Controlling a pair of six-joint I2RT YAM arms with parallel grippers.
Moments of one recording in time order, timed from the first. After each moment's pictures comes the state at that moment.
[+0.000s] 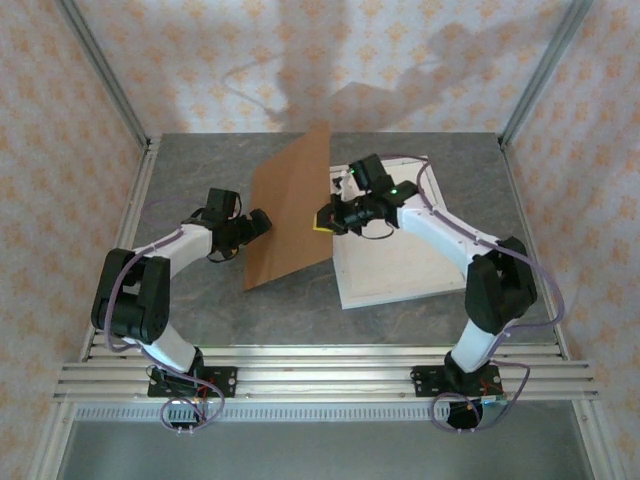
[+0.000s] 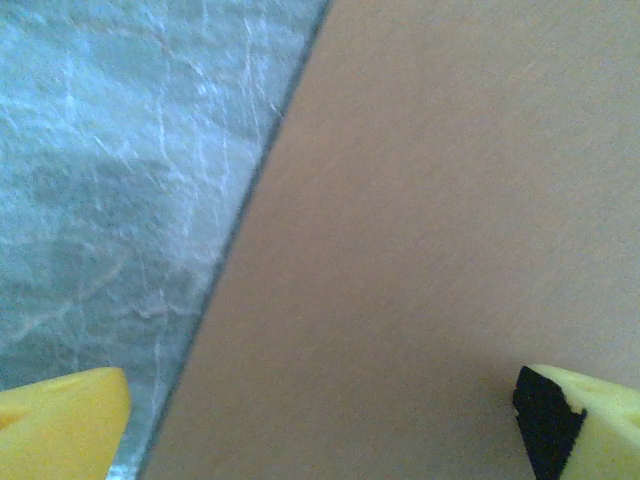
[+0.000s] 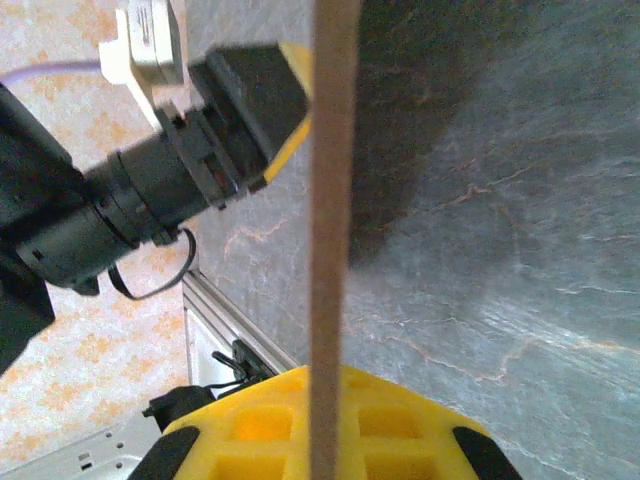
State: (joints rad) left arm -0.14 1.60 0.89 -0.28 0.17 -0.76; right arm 0.54 1.70 1.39 -0.59 -0.67 0.74
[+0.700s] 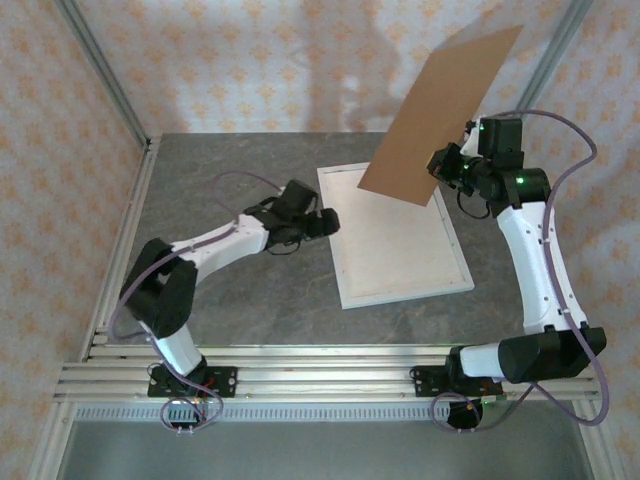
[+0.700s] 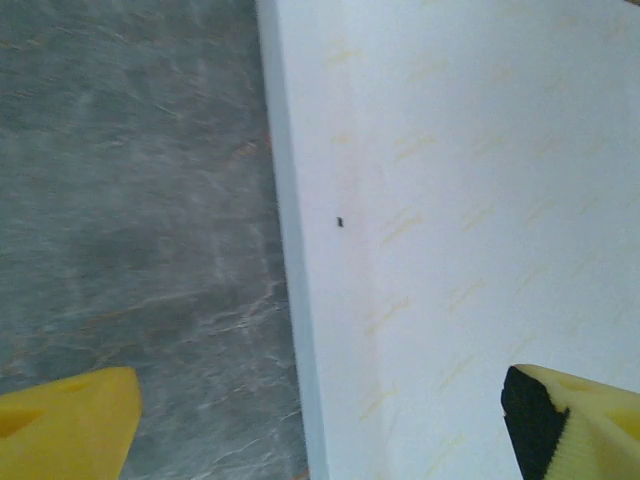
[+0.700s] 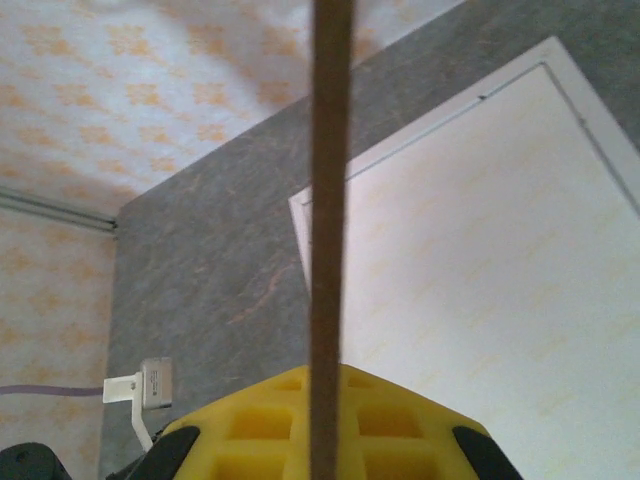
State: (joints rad) left arm -0.59 1.74 1.22 -0.39 0.02 -0.81; right arm 0.08 1.33 1.57 -0.90 -0.29 0.57
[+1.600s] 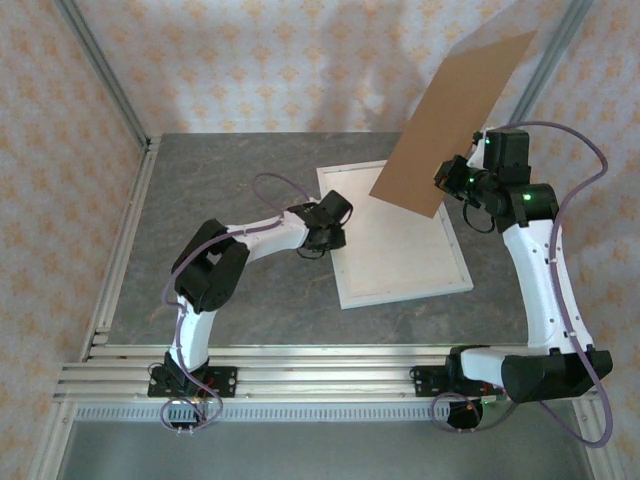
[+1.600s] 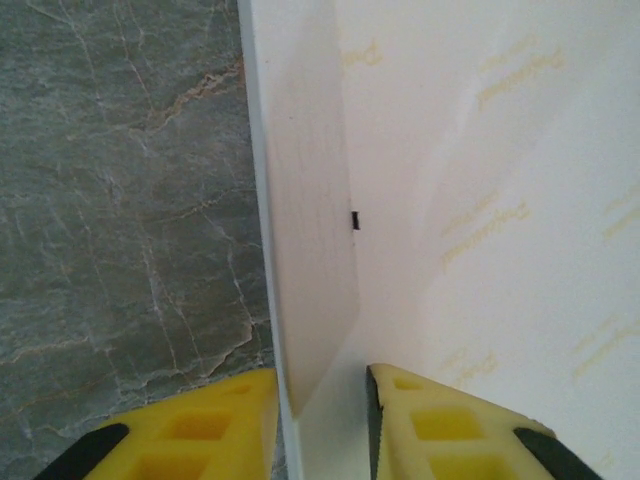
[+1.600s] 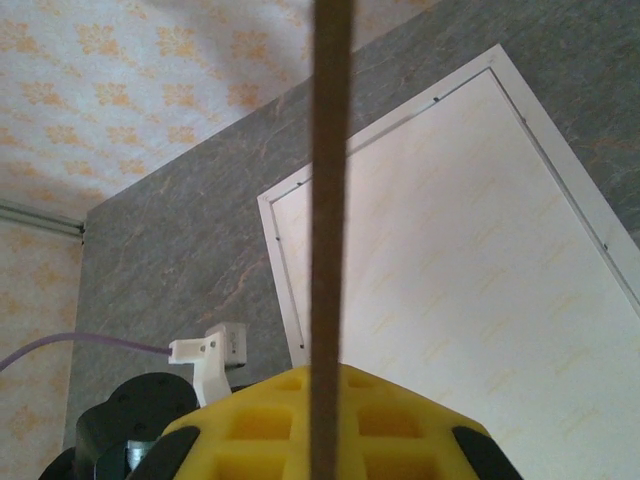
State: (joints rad) left arm -0.67 2.04 1.43 -0.49 -0.11 -0.85; right arm 0.07 1.24 1.49 -0.91 -0.25 0.55
